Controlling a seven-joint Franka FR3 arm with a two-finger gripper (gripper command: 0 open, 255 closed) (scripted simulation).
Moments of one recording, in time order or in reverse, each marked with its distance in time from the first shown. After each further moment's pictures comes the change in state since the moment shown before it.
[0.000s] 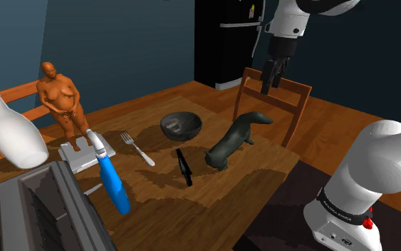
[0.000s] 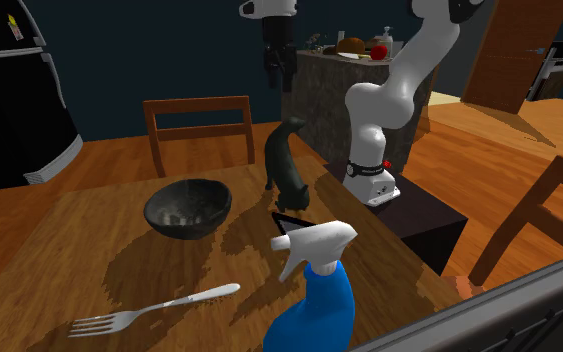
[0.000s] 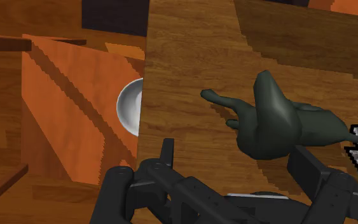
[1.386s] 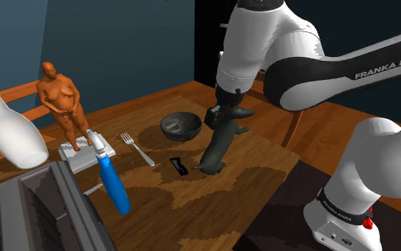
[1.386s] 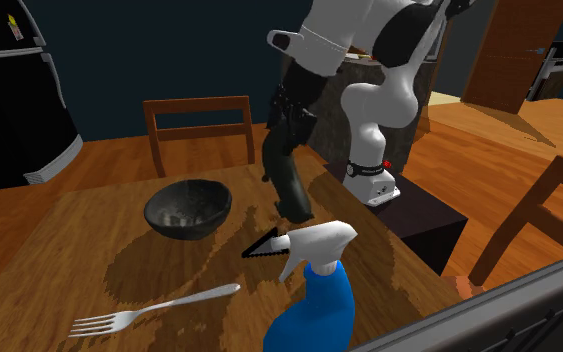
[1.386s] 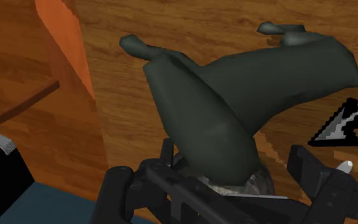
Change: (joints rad) arm 0.238 0.172 0.373 -0.124 -0.281 0.494 0.700
